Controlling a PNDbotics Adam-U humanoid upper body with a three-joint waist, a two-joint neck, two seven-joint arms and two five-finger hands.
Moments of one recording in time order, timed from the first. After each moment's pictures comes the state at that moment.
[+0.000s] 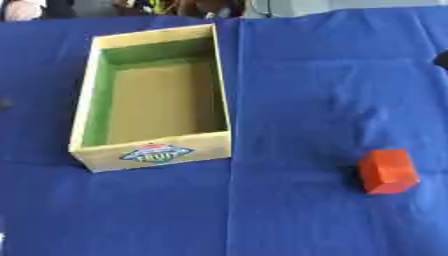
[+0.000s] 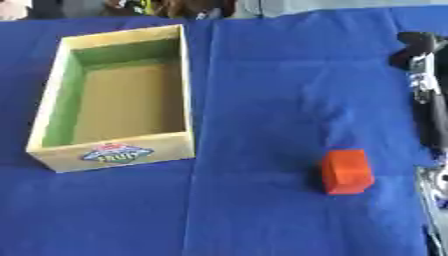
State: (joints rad) left arm -0.29 0.18 0.08 -1.98 0.00 -0.05 0.29; right arm -0.31 -0.34 -0.16 -1.98 0.31 -0.01 -0.23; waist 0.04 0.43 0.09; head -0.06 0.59
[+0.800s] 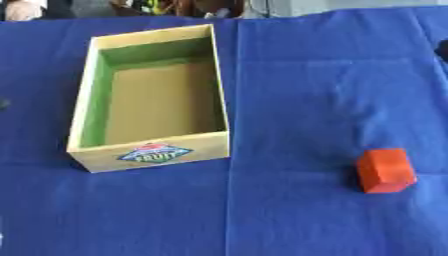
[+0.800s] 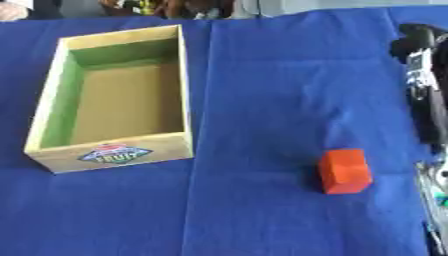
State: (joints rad) left arm -0.29 0.18 0.08 -1.98 0.00 -0.05 0.29; right arm -0.37 -0.45 -0.15 -1.98 0.37 -0.05 -0.17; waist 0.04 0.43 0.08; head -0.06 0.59
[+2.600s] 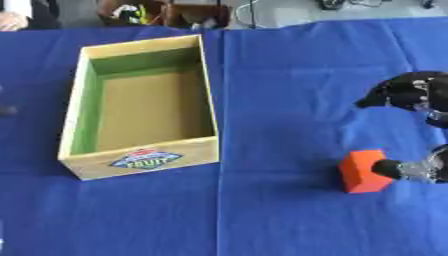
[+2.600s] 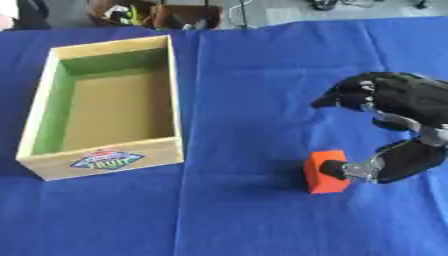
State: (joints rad) left arm -0.27 0.19 0.07 -1.98 0.00 -0.04 0.28; right arm -0.34 -1.00 0.09 -1.98 0.57 -0.29 0.53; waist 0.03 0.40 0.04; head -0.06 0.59
